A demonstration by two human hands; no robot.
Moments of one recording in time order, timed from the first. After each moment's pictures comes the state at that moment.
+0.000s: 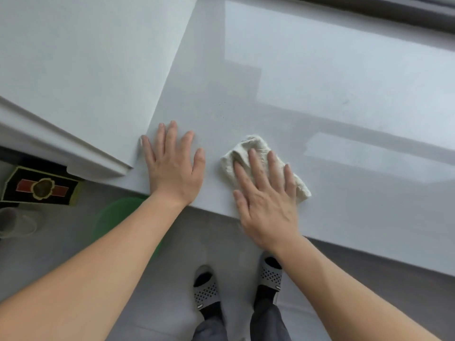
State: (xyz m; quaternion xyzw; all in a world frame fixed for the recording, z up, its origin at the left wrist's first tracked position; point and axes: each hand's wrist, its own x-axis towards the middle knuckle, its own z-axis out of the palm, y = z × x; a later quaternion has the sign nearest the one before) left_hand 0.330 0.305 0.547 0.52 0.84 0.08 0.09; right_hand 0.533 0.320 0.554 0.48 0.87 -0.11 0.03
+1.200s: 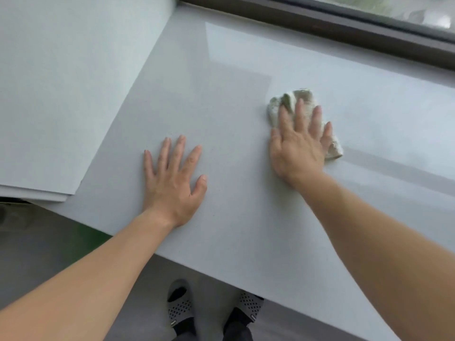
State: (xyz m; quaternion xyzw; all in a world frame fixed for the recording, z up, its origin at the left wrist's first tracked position) left_hand 0.415 0.382 0.542 0.55 0.83 0.02 0.09; right_hand 0.606 0.567 0.553 0.57 0.81 -0.13 0.01
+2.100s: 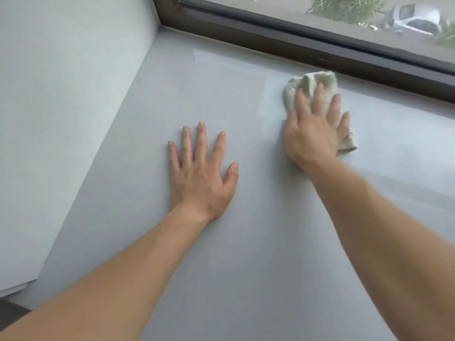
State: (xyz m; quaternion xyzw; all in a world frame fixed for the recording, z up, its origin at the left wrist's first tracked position) left_hand 0.411 0.539 0.535 0.54 0.84 0.03 0.08; right_hand 0.556 0.702 0.551 0.62 0.77 -0.15 0.00
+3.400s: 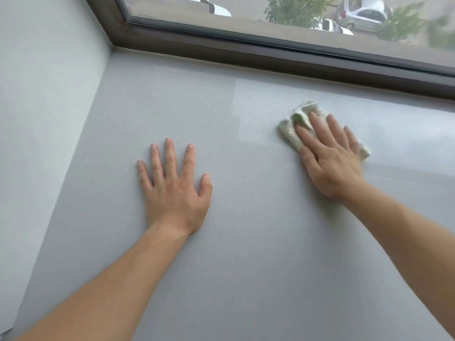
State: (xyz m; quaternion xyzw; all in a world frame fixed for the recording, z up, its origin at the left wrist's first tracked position) left_hand 0.412 0.540 0.536 0.54 0.84 0.00 0.08; right_hand 0.687 0.690 0.554 0.55 0.83 -0.10 0.03
